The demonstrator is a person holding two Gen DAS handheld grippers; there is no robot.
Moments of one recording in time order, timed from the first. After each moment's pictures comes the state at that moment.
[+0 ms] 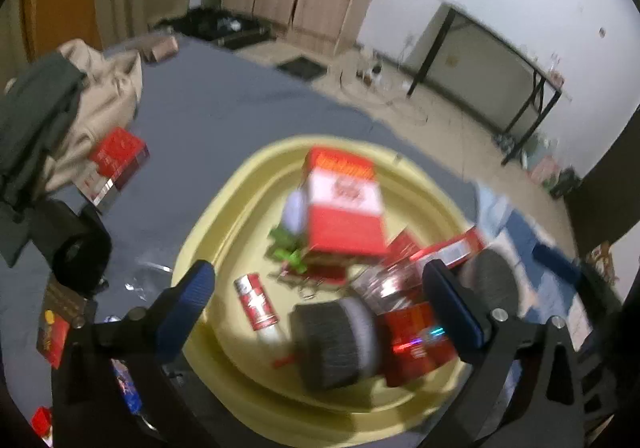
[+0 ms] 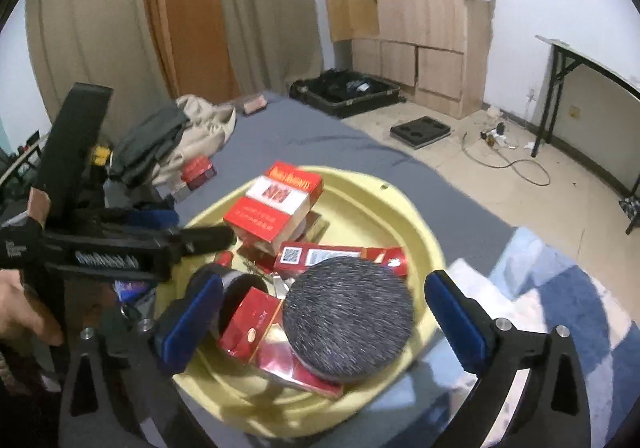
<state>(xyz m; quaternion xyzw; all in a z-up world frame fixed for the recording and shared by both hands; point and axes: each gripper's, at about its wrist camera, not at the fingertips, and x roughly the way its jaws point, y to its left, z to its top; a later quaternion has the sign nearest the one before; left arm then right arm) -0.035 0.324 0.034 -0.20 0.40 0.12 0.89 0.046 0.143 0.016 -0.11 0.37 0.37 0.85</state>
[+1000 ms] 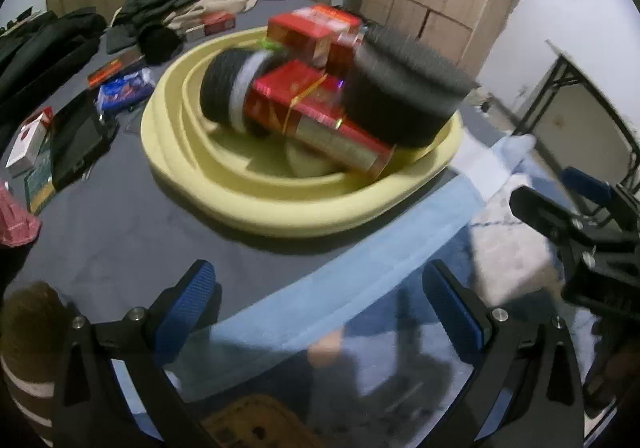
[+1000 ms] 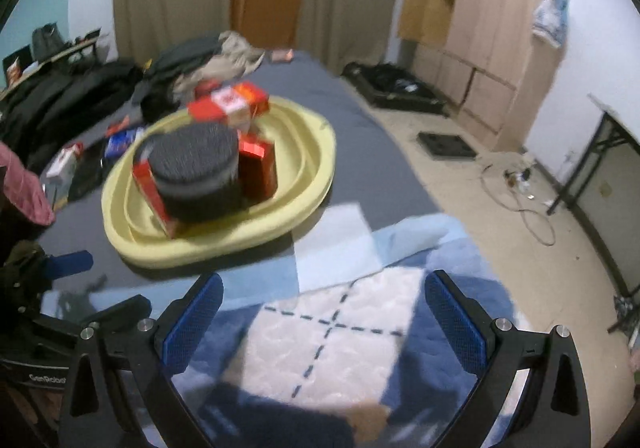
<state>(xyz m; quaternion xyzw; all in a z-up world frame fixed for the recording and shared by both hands) -0.064 0.123 -0.061 -0.27 0.36 0.38 0.81 0.108 0.041 -0.026 -0.27 0.34 0.49 0.76</state>
